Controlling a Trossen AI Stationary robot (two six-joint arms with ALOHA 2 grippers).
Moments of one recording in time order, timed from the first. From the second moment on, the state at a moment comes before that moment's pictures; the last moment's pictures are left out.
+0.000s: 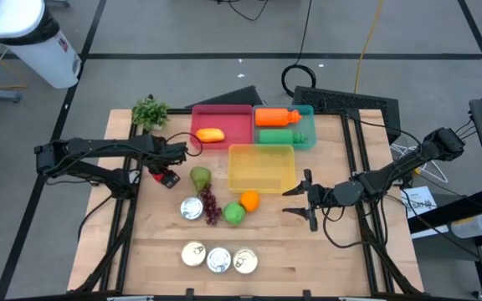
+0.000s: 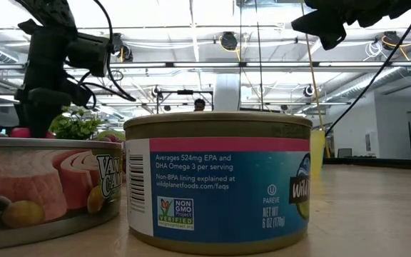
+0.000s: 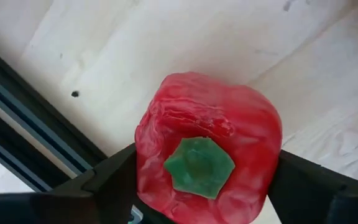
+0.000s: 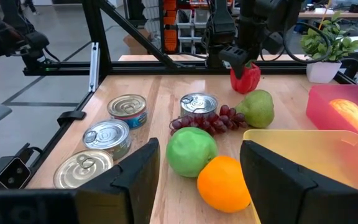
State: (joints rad) left arm 0.32 1.22 0.70 -1.10 -0.10 -0.51; right arm 0.44 1.02 0.51 0.27 0.39 0.15
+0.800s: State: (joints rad) left arm 0.32 1.03 0.69 -0.84 -0.18 -0.51; right arm 0.44 1.02 0.51 0.28 0.39 0.14
